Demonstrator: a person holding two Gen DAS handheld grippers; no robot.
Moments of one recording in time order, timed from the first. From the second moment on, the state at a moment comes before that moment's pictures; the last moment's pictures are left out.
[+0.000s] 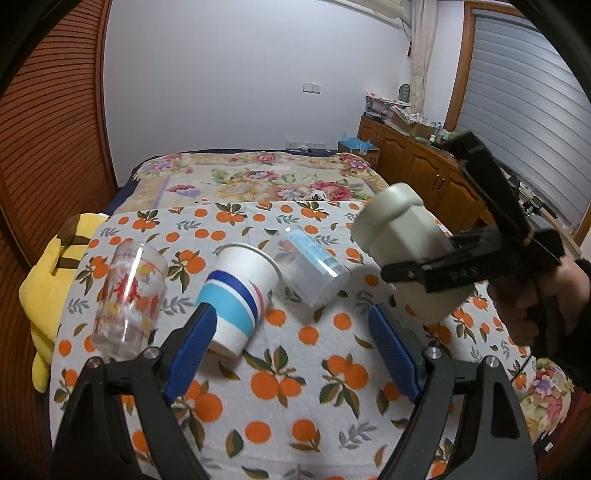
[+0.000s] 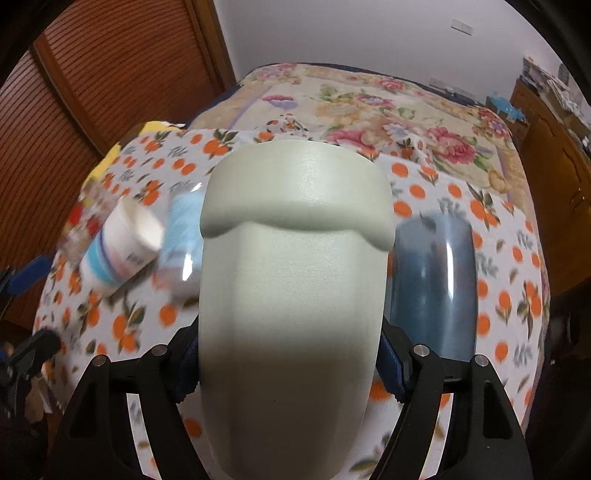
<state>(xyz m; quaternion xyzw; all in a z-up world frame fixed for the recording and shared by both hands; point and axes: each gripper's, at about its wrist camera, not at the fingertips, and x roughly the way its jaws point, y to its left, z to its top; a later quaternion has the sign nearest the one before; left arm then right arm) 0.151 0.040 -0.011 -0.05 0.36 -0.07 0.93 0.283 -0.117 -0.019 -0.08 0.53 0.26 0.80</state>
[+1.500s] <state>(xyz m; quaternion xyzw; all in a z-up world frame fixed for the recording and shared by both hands) 0.084 0.020 -0.007 -0.06 0.35 -0.04 0.93 0.168 -0.112 -0.031 -0.05 0.49 0.29 0.82</state>
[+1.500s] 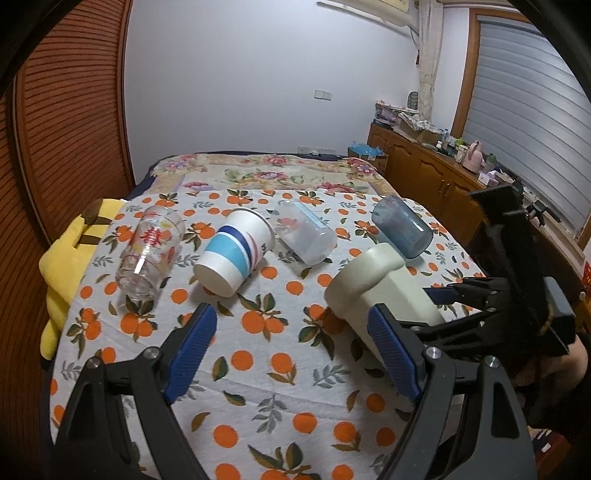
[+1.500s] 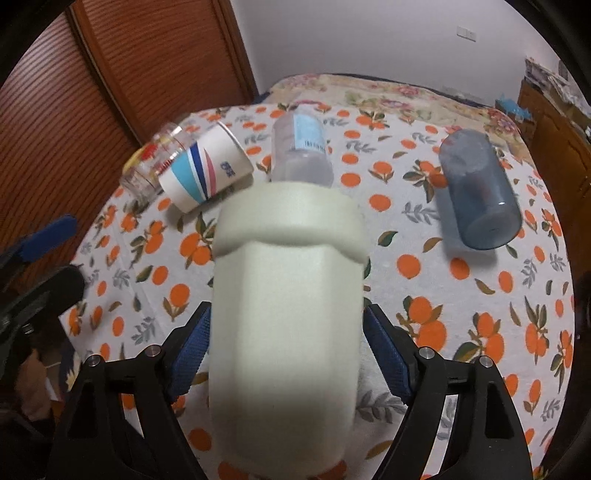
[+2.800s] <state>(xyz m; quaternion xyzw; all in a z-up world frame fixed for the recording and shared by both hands) 0.166 -0.076 -0.003 -0.06 0.44 -0.11 0.89 0.152 -0.223 -0.004 0.00 0.45 0.29 0.85</state>
